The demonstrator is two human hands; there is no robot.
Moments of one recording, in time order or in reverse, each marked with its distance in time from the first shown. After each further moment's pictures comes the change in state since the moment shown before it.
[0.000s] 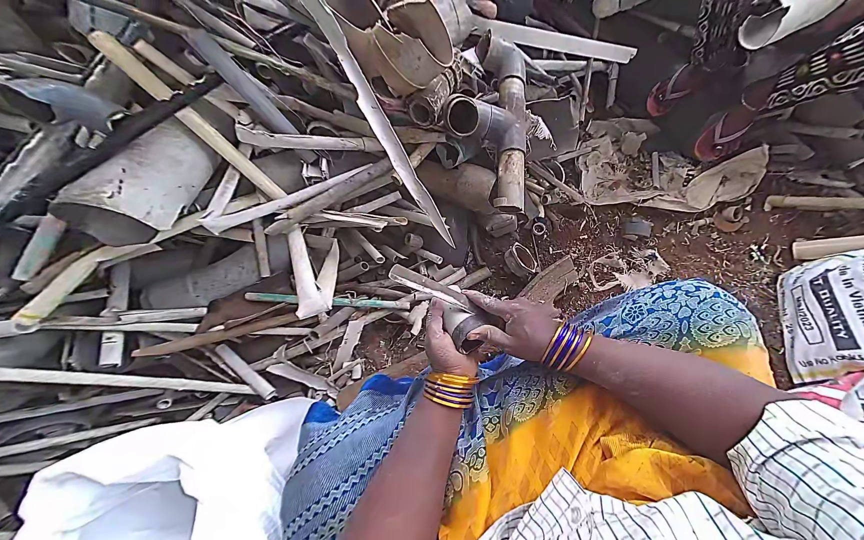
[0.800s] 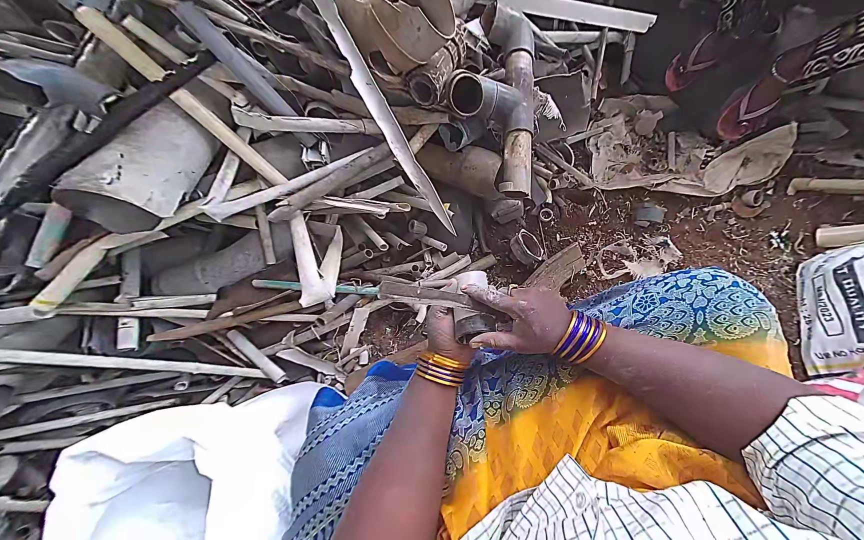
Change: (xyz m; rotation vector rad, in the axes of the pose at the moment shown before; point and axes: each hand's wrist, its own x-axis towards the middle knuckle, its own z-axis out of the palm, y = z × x) left_hand 0.017 0.006 -0.023 -0.060 -0.329 -0.255; right_hand -0.005 0.006 0.002 -0.222 0.106 -0.204
